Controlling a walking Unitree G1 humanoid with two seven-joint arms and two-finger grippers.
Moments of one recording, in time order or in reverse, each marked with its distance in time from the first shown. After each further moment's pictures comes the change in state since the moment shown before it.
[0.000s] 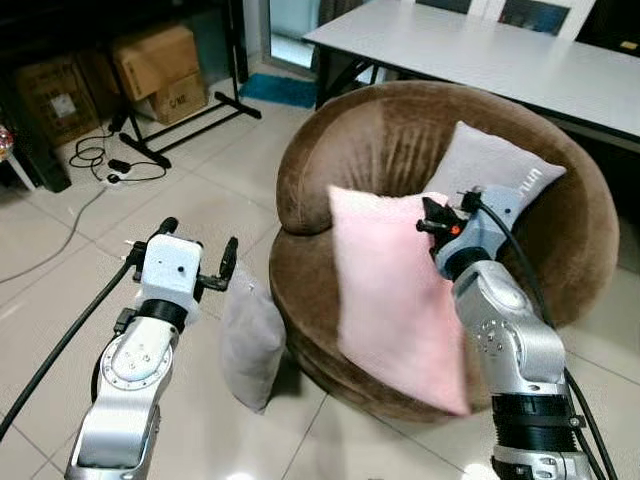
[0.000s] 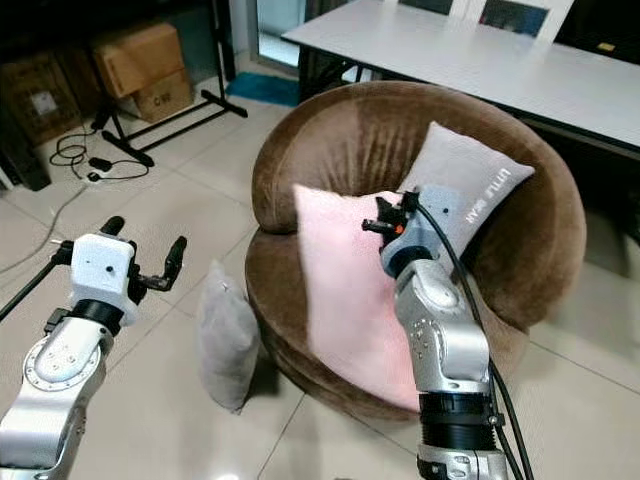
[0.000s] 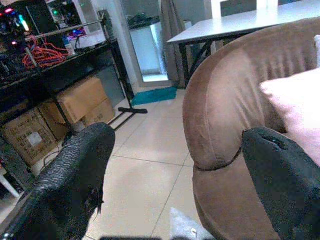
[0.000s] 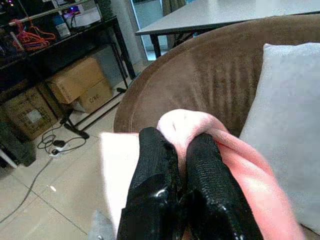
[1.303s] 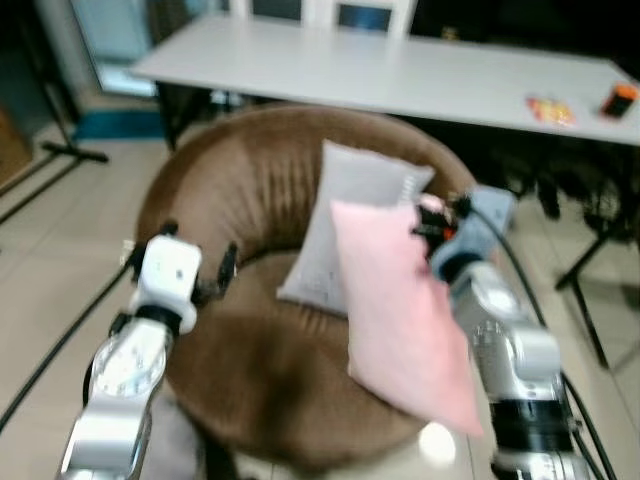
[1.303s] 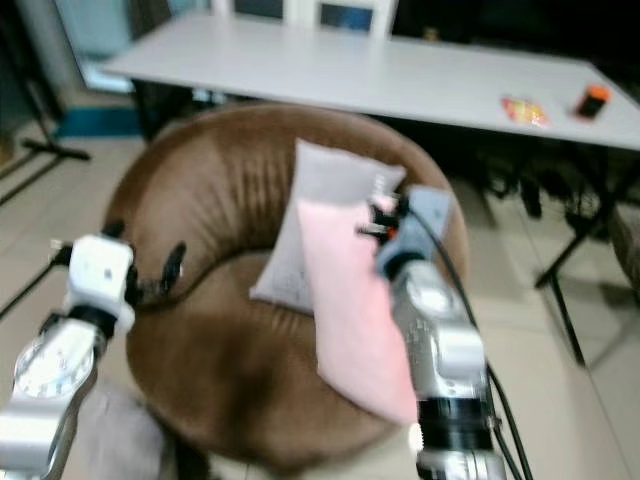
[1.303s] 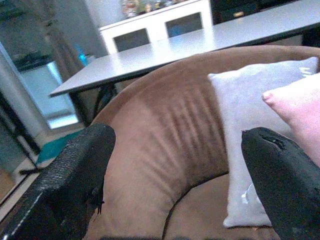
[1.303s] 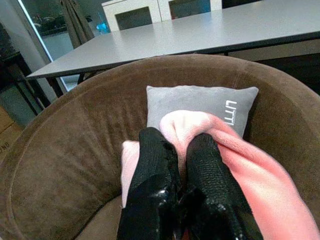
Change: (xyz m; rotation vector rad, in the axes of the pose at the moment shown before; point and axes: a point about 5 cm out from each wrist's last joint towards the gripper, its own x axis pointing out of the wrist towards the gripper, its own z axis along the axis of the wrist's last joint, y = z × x) left arm -0.003 0.001 -0.001 0.032 0.008 -0.051; right arm -0.001 0.007 -0.004 -0.022 0.018 0.054
